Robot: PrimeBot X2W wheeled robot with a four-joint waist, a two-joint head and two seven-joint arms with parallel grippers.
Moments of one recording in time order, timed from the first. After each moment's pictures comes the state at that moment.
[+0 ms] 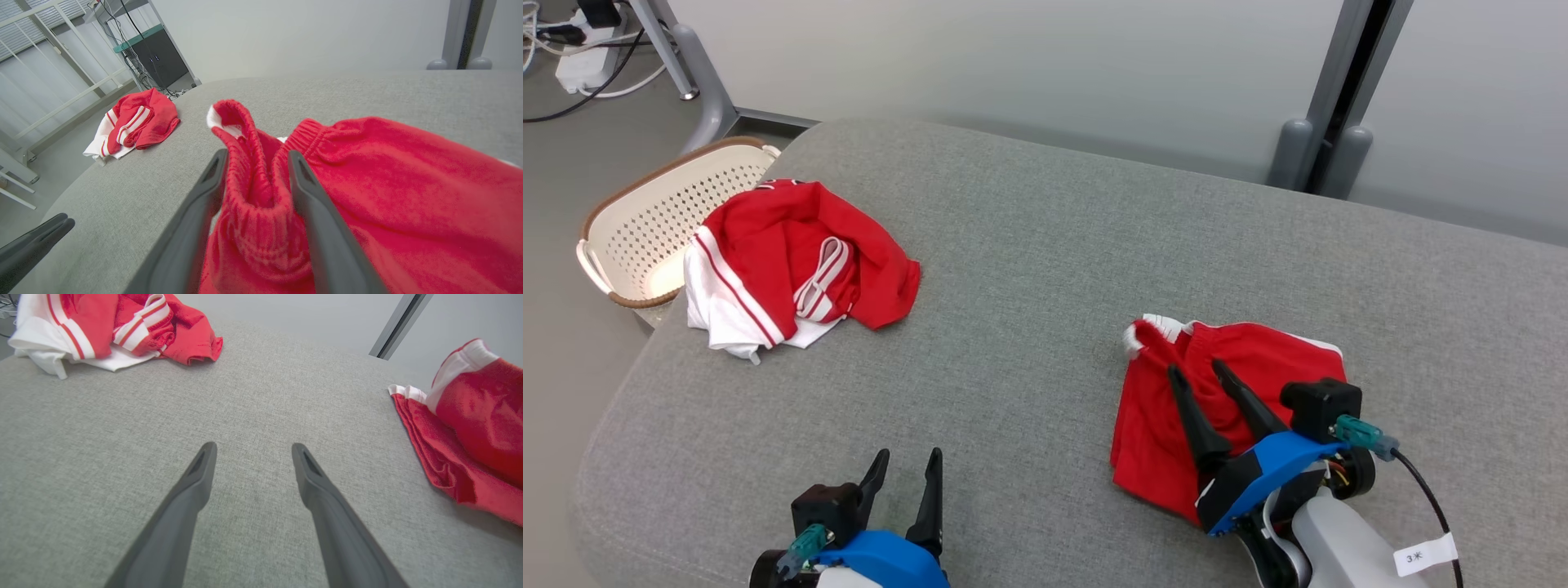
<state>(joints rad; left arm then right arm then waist) -0.18 0.05 -0.30 0.68 -0.38 -0.10 -0.26 -0.41 -0.05 0.35 0.73 0.48 0.13 -0.26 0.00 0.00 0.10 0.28</state>
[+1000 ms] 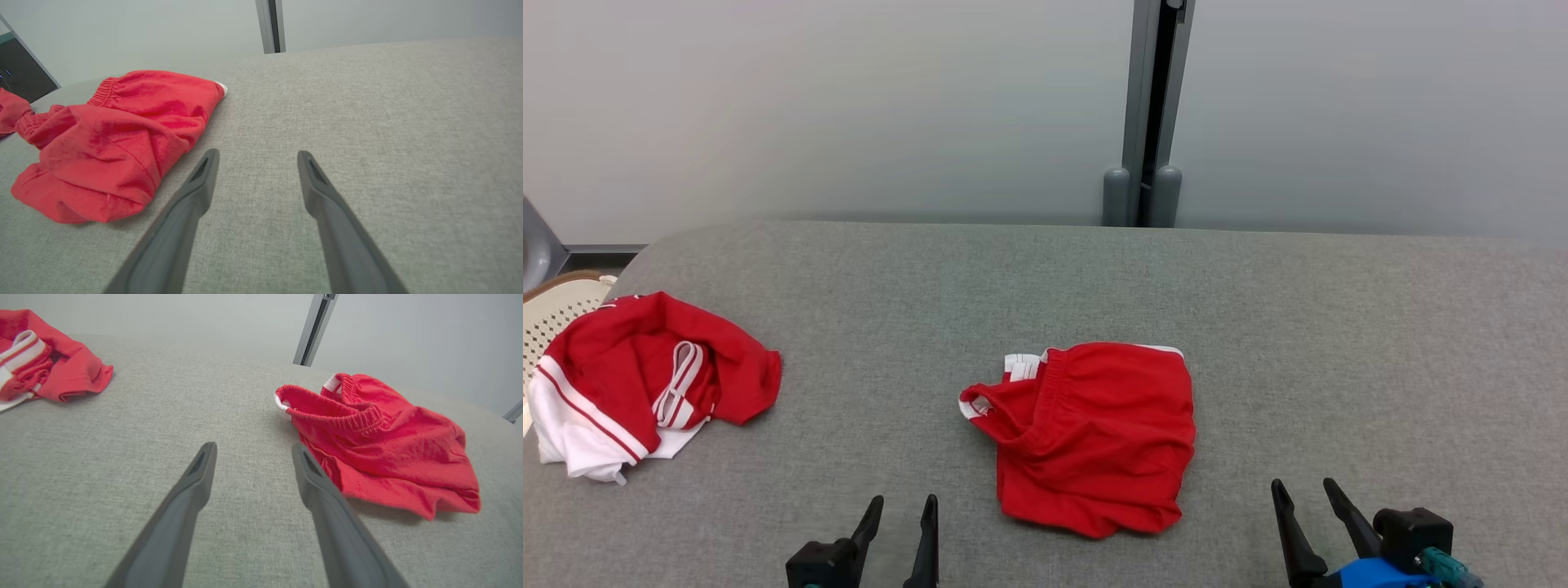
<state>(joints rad) -0.03 0.05 -0.25 0.54 -0.32 -0.08 -0.26 -0.09 -0.05 0.05 0.60 0.21 0.13 -0.26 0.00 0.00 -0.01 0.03</state>
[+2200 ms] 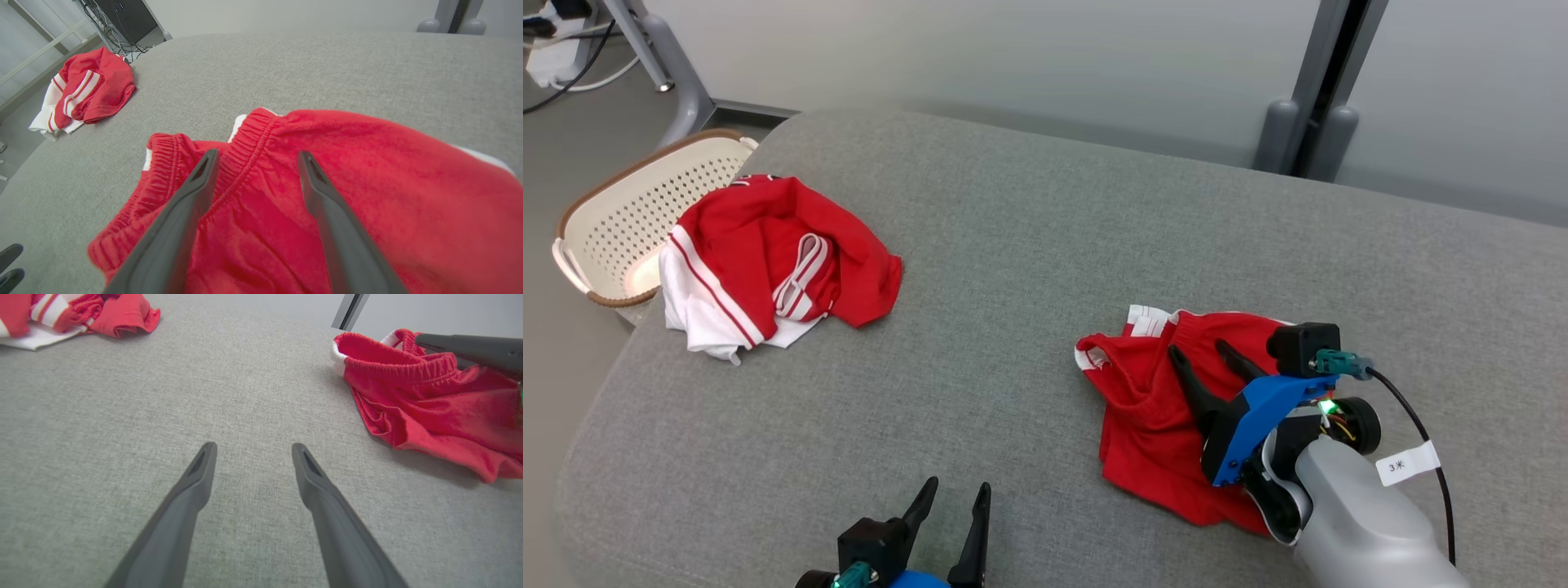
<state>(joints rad) -0.09 0.05 -0.39 0.57 -0.36 -0.10 -0.26 -0.60 -0.05 0.38 0.97 0.49 0.13 -0.13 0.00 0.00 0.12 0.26</state>
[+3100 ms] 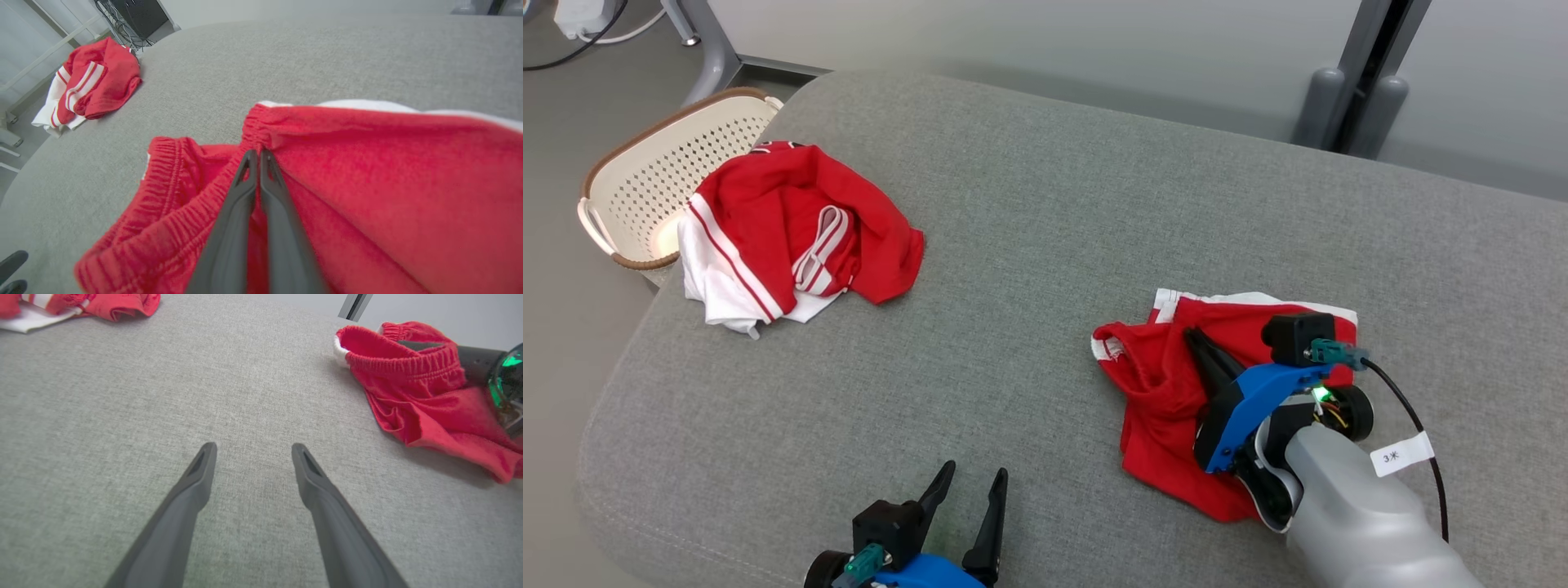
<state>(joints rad) -0.13 0.05 -0.45 0.59 -0.39 -0.09 -0.26 -0.70 -0.05 0.53 1.11 0.63 0.13 -0.22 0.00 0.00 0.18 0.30</state>
